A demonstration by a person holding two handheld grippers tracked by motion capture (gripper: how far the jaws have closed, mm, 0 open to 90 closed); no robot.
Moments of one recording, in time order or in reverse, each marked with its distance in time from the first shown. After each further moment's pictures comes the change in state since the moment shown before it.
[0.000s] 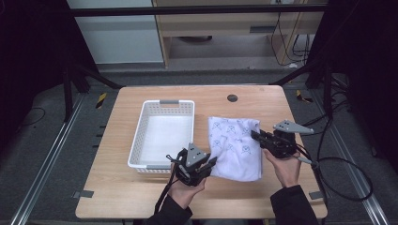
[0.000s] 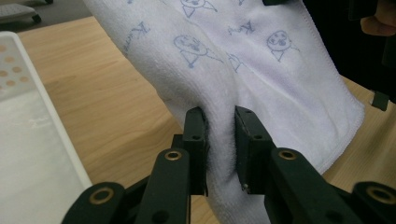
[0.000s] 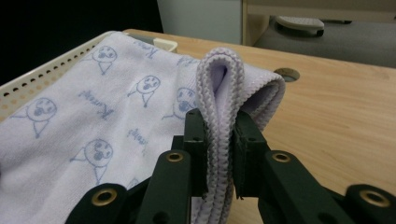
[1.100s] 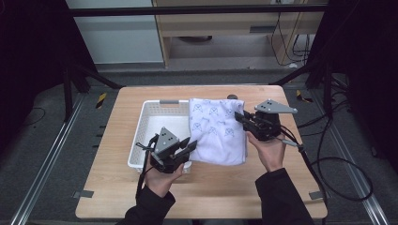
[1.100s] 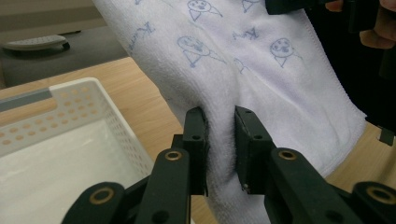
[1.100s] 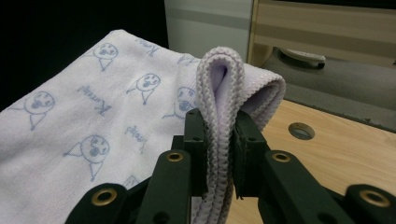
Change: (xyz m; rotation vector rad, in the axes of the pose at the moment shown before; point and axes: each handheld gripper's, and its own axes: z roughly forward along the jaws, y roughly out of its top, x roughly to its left) left arm 0.044 0.026 -0.050 -0.105 0.039 -0.025; right arm 0.046 0.068 0.016 -0.057 0.003 -0.087
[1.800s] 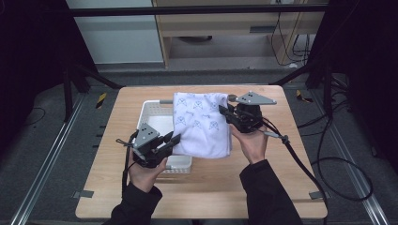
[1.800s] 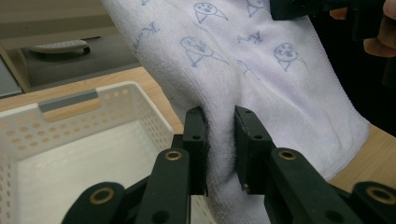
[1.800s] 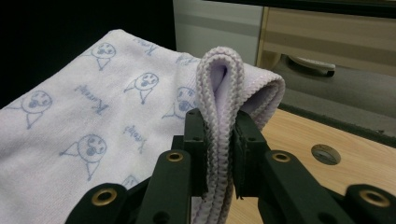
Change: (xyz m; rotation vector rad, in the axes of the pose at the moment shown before) left arm 0.037 0.001 -0.024 -0.041 0.054 -0.035; right arm 0.027 0.022 0.033 -0.016 0.021 -0.010
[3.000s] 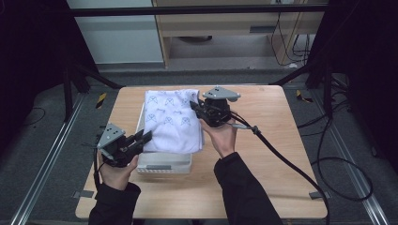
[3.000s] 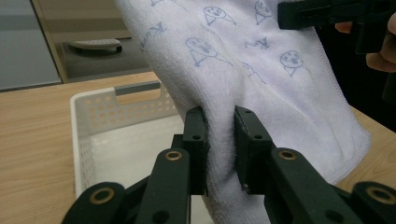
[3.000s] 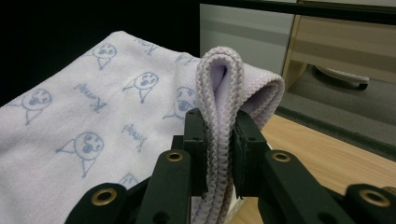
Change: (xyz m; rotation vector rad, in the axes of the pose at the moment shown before) left arm 0.054 -0.012 -0.042 -0.031 0.091 -0.076; right arm 0.050 0.019 0.058 -0.017 0.078 -0.027
